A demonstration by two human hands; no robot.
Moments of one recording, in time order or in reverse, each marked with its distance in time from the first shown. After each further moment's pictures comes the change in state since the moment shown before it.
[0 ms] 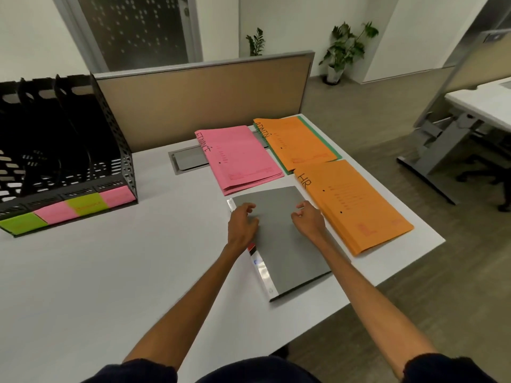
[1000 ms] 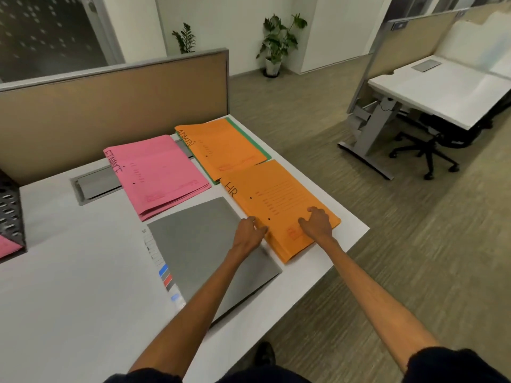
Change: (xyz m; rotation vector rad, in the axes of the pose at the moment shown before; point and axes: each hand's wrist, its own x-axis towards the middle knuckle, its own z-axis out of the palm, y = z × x) left_hand 0.017 0.112 0.180 0.076 -0.374 -0.047; right_hand 0.053 0.157 -0.143 -0.082 0.009 0.283
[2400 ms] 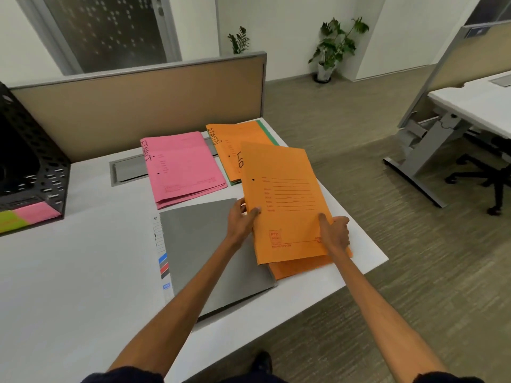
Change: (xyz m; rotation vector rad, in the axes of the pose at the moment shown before) left_hand 0.013 0.027 -0.018 -0.570 0.312 0.016; right_hand 0.049 0.019 -0.013 0.392 0.154 0.137
